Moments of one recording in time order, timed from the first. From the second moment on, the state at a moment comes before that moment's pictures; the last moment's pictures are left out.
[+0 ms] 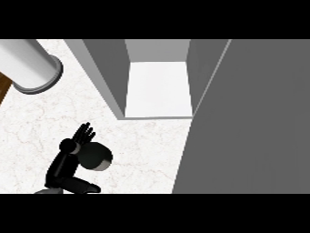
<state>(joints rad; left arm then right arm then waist) -0.08 0.13 0.10 -0.87 0.04 -0.44 -0.61 -0.15 -0.36 0.67 -2.51 0.13 -0.58 0.67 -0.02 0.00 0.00</state>
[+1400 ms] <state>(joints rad) -0.13 0.12 0.13 -0.82 0.05 -0.35 -0.76 -0.10 -0.43 0.67 -2.51 0.13 -0.62 0.59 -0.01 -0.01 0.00</state>
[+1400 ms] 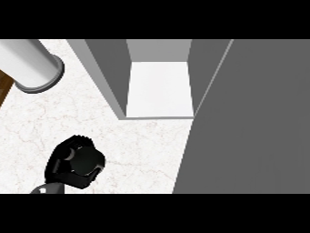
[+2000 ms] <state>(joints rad) -0.04 0.05 0.05 -1.12 0.11 -0.39 -0.58 -0.08 -0.46 0.69 -2.51 0.12 -0.65 0.55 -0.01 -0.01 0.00</state>
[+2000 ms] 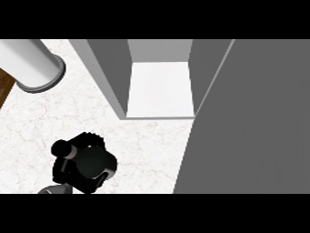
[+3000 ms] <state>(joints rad) -0.08 0.00 -0.25 -1.41 0.14 0.03 -0.36 0.01 -0.54 0.68 -2.51 0.10 -0.66 0.43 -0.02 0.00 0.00</state>
